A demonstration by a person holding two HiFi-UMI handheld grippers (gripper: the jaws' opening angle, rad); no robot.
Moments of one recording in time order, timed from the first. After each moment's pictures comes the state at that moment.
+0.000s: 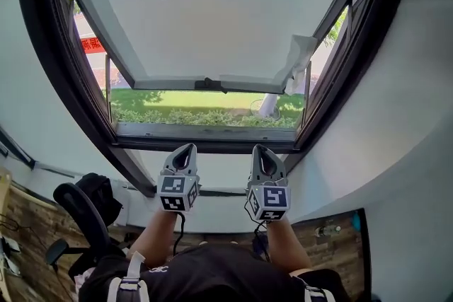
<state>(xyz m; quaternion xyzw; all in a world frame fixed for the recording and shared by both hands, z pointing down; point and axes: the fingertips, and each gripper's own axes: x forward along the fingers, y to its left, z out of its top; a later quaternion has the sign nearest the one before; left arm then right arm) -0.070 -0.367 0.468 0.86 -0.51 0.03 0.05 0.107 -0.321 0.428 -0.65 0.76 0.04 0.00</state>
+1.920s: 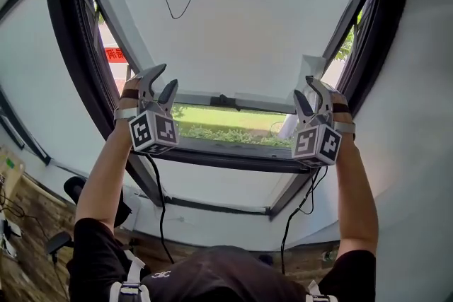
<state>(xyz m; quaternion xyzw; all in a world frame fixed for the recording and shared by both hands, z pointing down) -0.122 -0.436 0.223 0.64 -0.55 0.28 -0.46 0.185 -0.401 0.220 -0.55 0.60 0.46 -0.35</state>
